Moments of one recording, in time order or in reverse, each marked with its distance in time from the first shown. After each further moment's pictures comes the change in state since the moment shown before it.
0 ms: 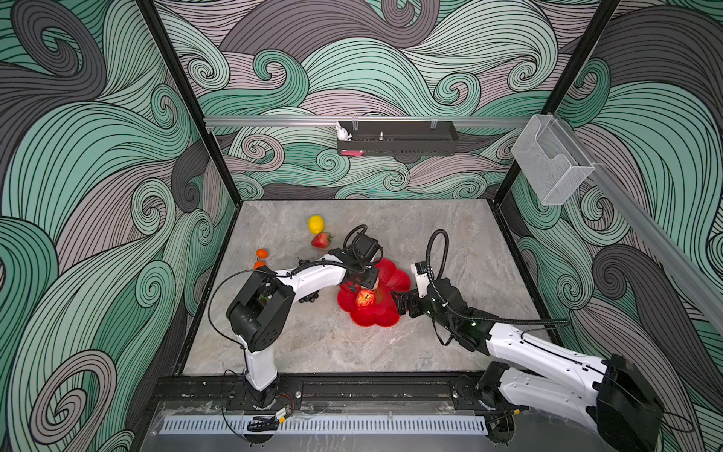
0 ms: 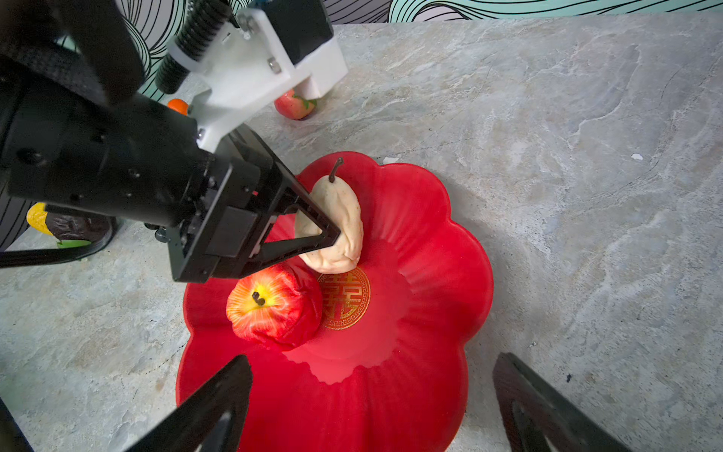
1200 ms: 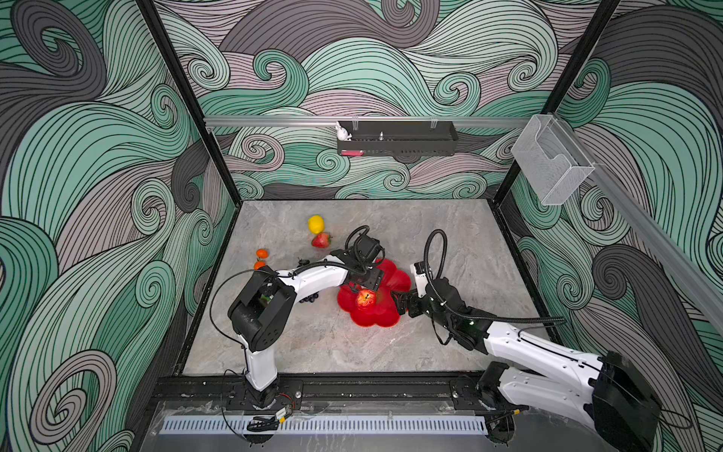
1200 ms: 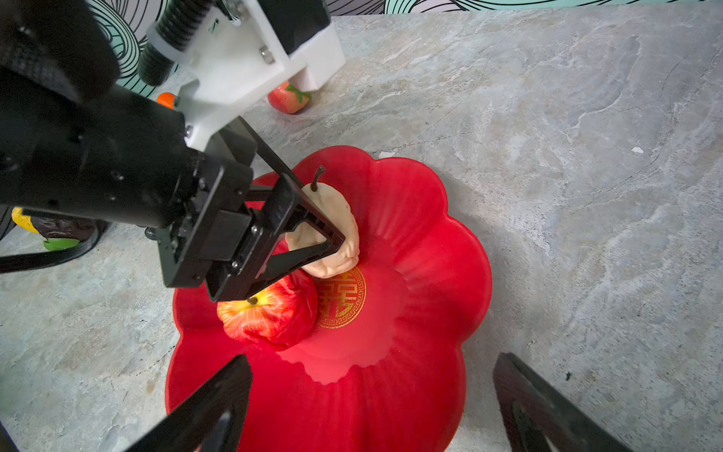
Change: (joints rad) left arm -0.010 0.005 0.001 0.013 -0.036 0.016; right arm -0.005 0.024 0.000 0.007 0.000 0.001
